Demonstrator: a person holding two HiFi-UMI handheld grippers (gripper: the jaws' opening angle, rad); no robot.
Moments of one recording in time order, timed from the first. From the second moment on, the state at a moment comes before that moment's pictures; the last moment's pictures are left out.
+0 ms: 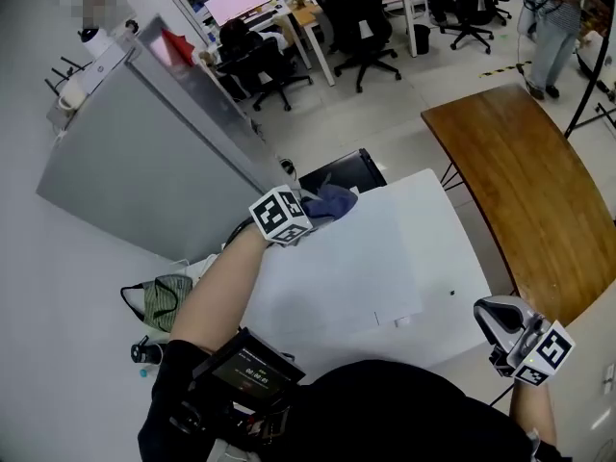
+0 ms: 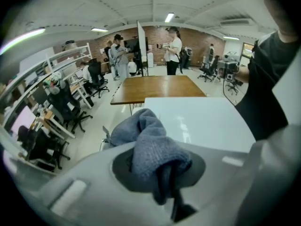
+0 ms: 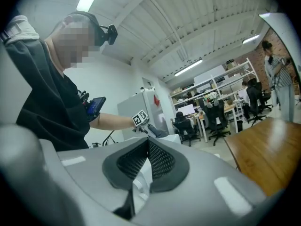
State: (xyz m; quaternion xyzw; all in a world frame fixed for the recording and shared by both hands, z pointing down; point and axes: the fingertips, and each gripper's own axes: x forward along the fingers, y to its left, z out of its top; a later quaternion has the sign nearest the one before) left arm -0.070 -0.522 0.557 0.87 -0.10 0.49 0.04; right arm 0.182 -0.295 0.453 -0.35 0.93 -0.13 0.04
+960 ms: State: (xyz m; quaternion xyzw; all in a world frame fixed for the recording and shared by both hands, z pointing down) left arm -0.335 -0.421 0.535 0.88 -0.23 0.41 0.05; right arm 0.001 -0.224 0.398 -0.31 0.95 -0.07 -0.01
